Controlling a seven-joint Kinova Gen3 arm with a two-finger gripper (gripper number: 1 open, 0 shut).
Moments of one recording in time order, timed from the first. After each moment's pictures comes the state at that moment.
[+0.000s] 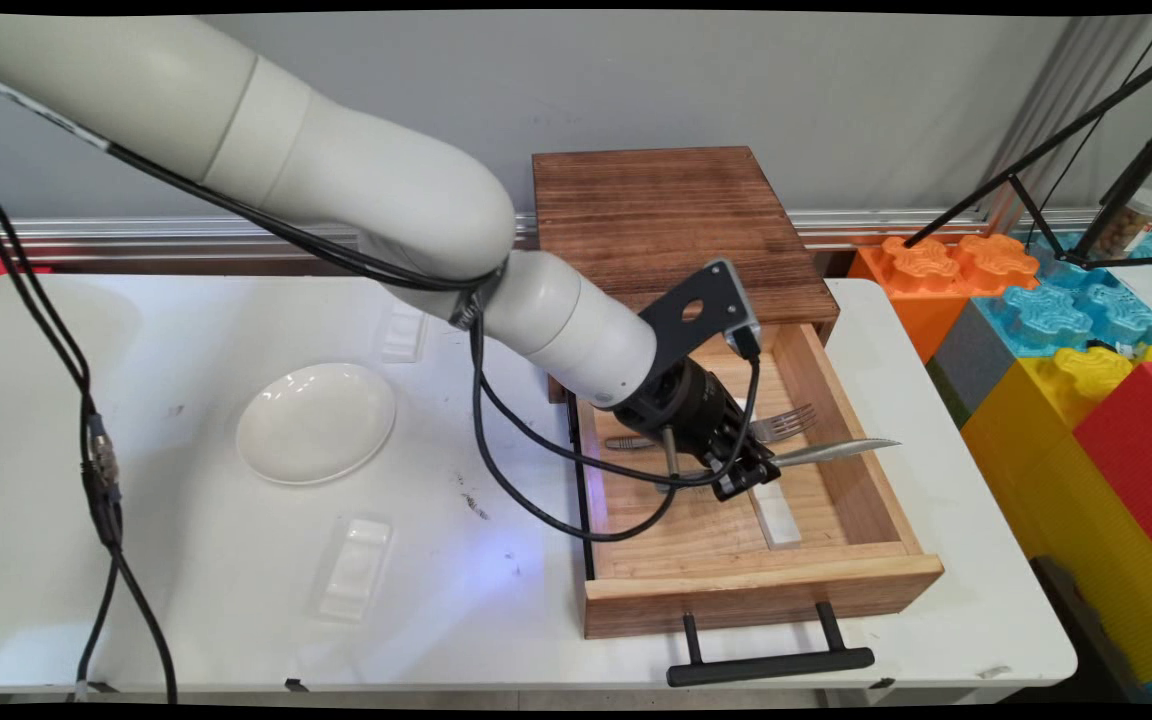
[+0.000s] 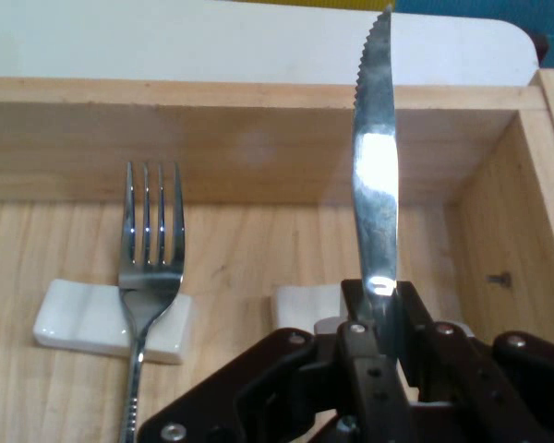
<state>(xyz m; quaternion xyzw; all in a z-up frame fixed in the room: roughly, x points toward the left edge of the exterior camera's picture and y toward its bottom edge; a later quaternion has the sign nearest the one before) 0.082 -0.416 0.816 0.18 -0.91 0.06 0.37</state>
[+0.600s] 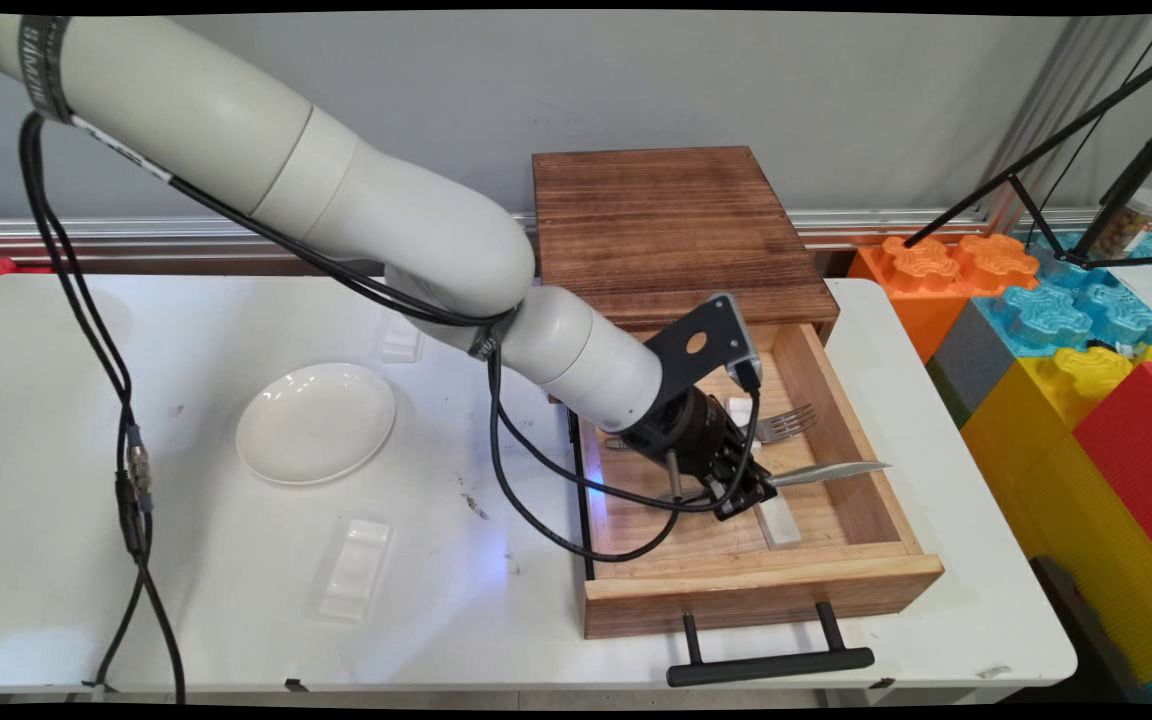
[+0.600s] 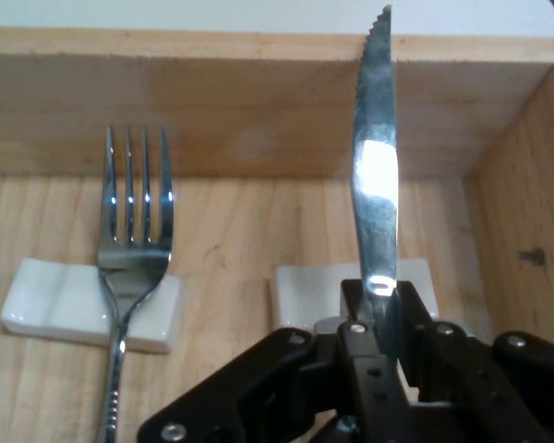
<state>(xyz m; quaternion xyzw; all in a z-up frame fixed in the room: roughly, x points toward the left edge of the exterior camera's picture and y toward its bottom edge) 0.075 -0.420 0.784 0.18 -0.91 0.06 0.37</state>
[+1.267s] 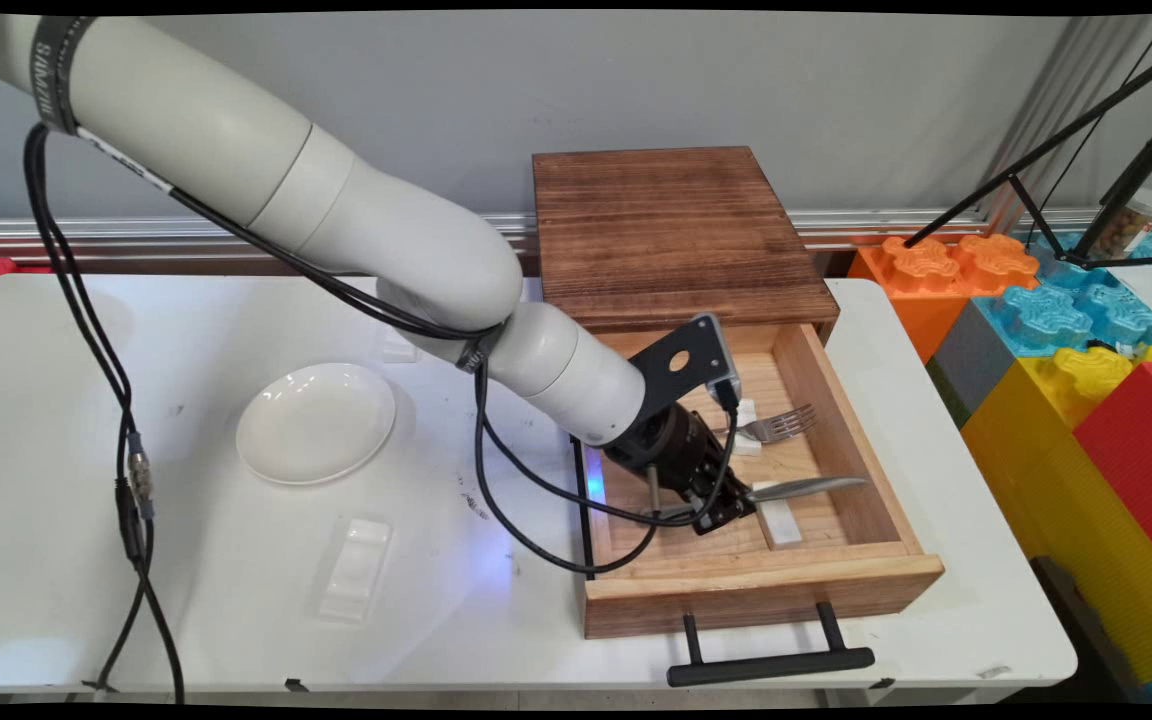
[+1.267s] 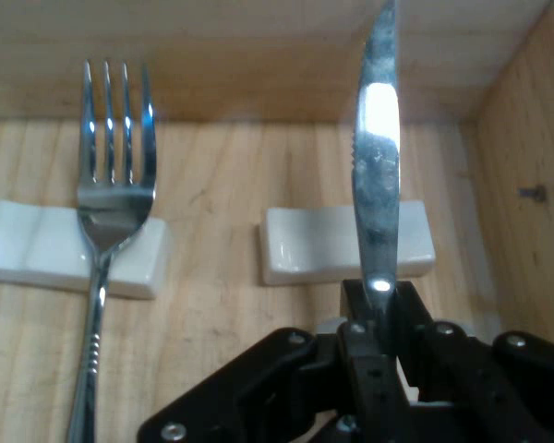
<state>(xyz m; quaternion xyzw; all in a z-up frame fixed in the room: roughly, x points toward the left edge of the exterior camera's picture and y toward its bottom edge) 0.086 -0.417 0.768 0.17 -0.92 0.05 0.36</state>
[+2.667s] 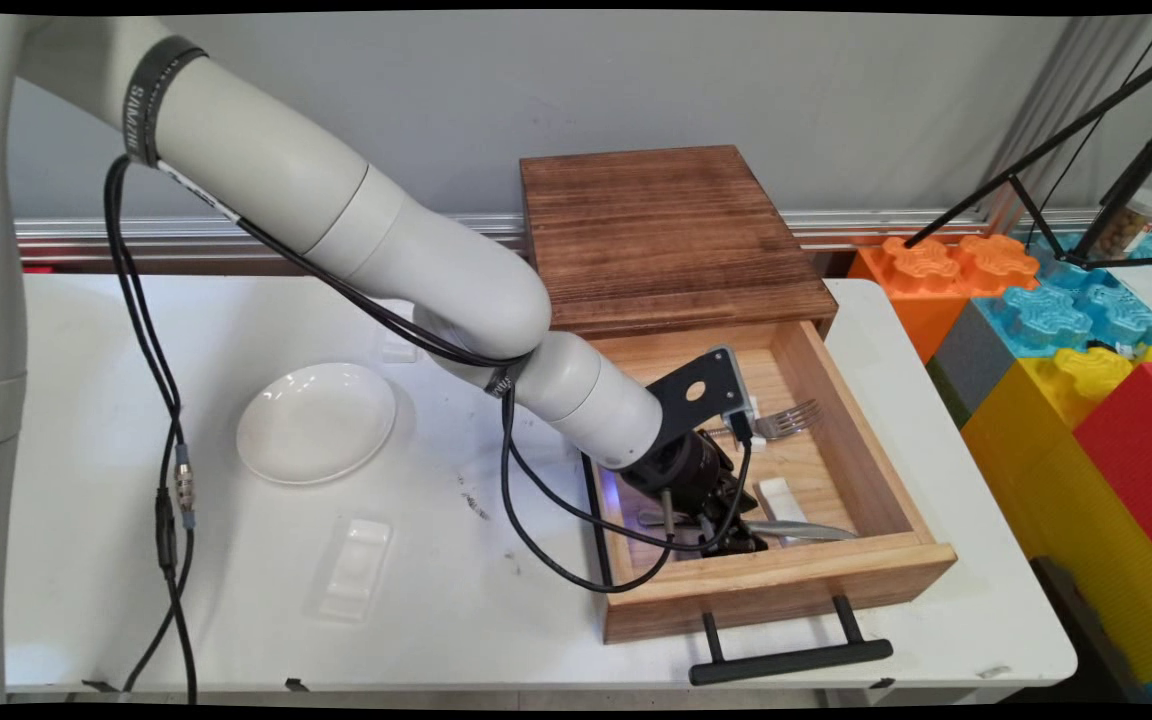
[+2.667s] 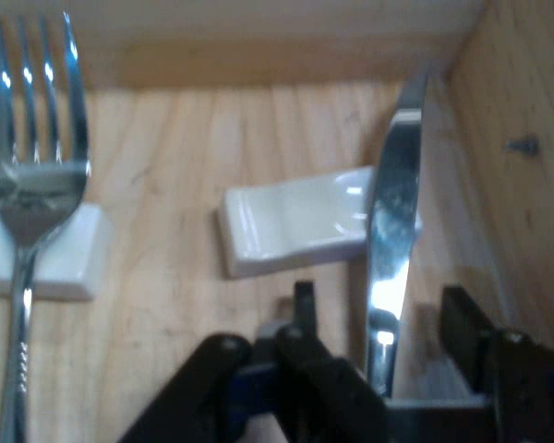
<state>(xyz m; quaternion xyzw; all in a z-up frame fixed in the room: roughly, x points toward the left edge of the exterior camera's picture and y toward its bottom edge) 0.068 -0.422 0.736 0.16 -0.92 0.03 0.35</state>
